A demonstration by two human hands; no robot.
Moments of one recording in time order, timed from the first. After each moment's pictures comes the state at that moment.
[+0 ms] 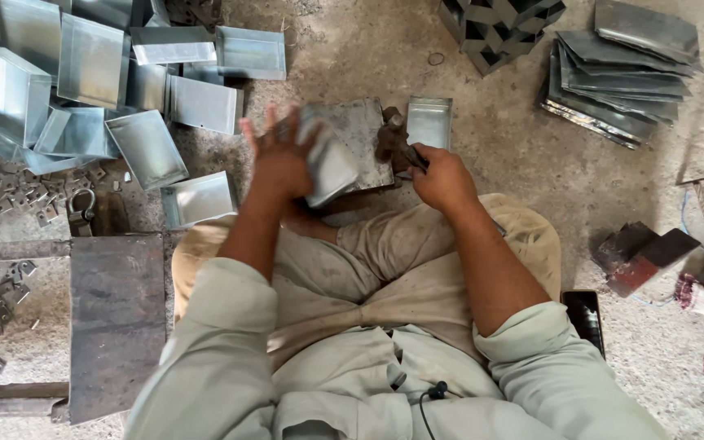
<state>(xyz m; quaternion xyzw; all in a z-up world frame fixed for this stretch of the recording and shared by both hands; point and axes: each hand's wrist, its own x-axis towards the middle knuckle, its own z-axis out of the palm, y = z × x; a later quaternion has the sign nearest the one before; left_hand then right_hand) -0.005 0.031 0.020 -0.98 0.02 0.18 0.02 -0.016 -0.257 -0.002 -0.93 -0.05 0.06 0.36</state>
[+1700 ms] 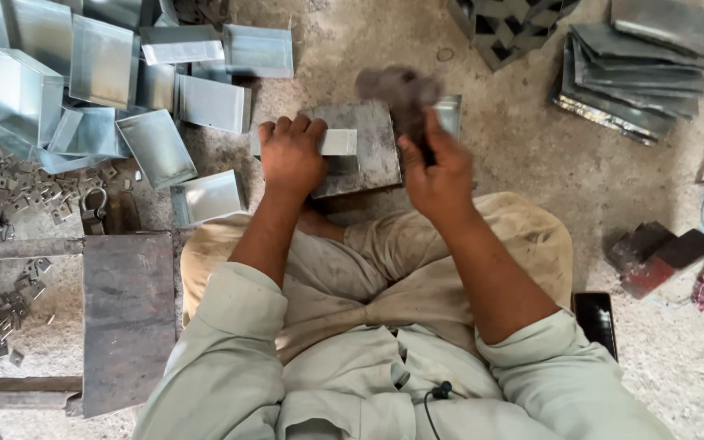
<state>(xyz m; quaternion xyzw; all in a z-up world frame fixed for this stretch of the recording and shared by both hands) -0.012 0.029 -0.002 -0.98 0.08 -0.19 -0.04 -0.044 -0.222 0.052 -0.81 -0.21 -0.23 0.50</state>
